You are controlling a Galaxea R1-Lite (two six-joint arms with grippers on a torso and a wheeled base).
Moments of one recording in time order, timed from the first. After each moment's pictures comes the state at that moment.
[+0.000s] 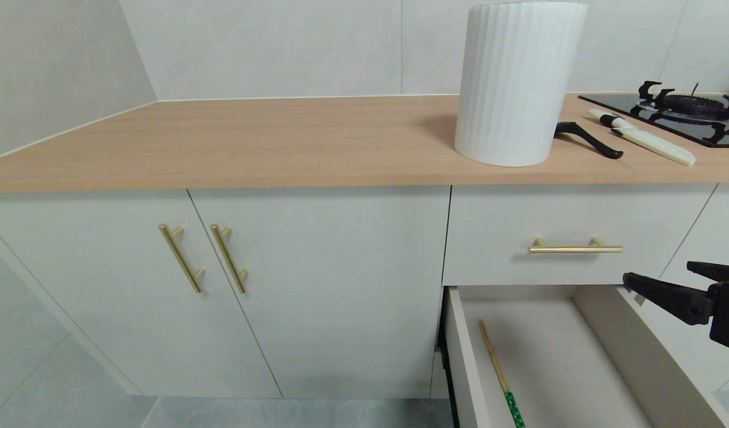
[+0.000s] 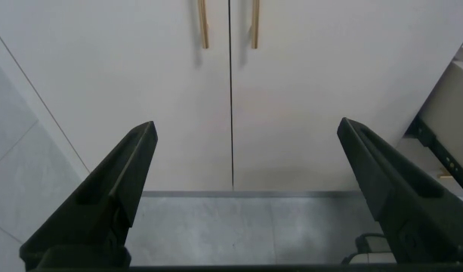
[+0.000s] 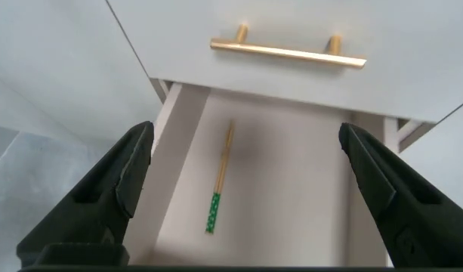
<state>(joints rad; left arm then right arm) 0.00 0.00 0.00 0.00 0.00 0.00 0.29 1.07 -0.57 -0.23 -0.04 0.05</state>
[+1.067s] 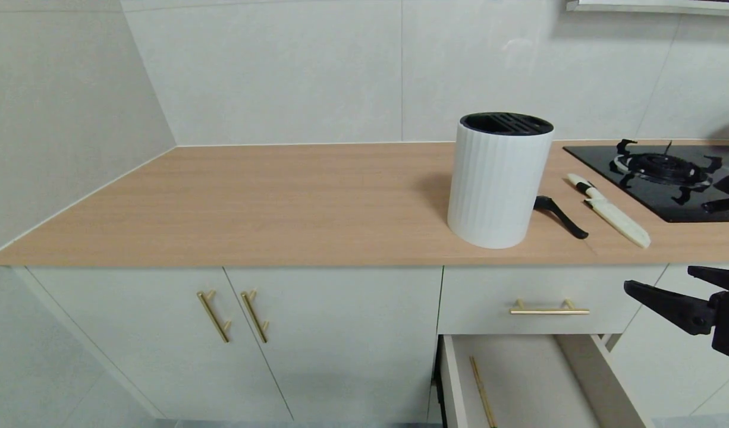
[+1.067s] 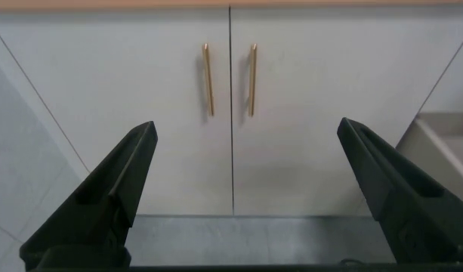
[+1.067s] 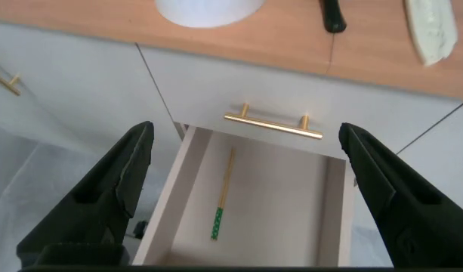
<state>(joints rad) 0.00 0.00 0.00 0.00 0.00 0.00 0.30 1.06 -0.54 -0.23 -0.04 0.02</state>
